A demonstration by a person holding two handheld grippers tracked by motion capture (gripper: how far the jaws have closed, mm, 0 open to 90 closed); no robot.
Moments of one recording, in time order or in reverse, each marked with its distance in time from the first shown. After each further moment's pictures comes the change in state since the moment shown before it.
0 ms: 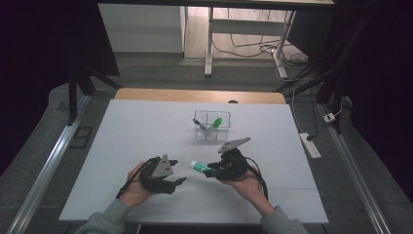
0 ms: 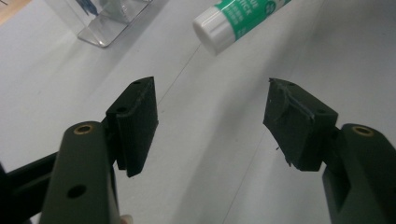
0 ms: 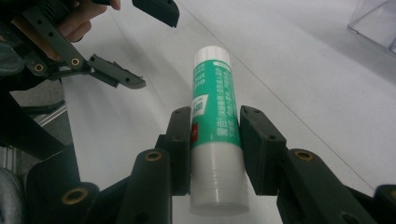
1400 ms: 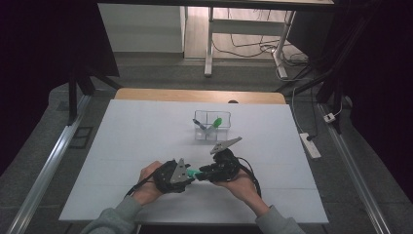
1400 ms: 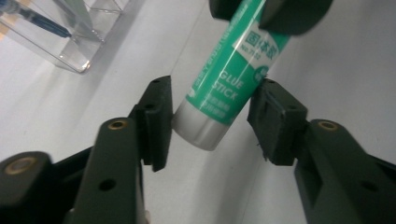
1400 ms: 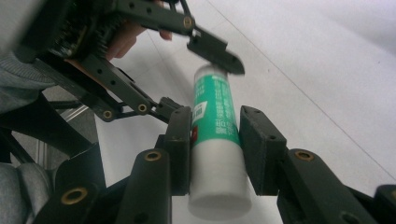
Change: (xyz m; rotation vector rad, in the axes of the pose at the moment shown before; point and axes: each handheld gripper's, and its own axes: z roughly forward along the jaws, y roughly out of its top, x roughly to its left) left arm -0.016 0.018 0.027 0.083 0.014 0.185; right arm 0.008 0.008 0.015 0.020 0.095 0.001
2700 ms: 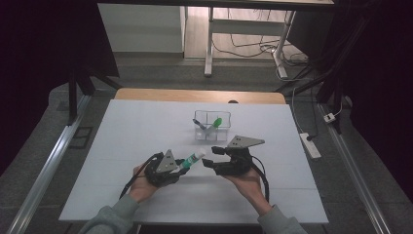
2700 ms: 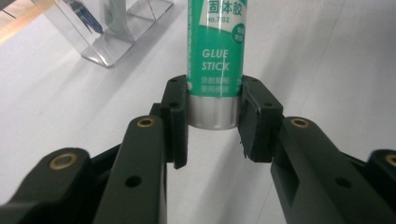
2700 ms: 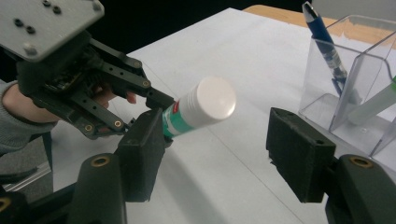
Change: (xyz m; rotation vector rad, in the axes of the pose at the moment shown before) left arm 0.022 -0.016 -0.013 -0.142 0.001 -0.202; right arm -0.003 -0.005 -0.032 -0.351 -0.163 -0.050
